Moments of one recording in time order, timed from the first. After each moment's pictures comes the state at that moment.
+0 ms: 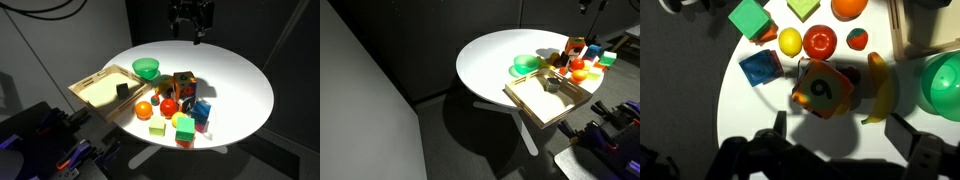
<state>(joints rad) -0.21 0.26 -0.18 -1.78 -0.02 1.98 -0.11</state>
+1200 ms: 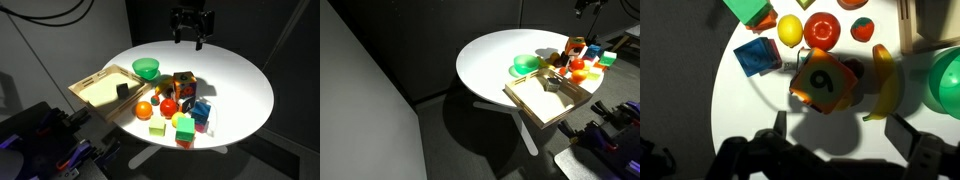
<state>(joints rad) -0.21 0.31 -0.17 -1.78 -0.02 2.05 -0.13</state>
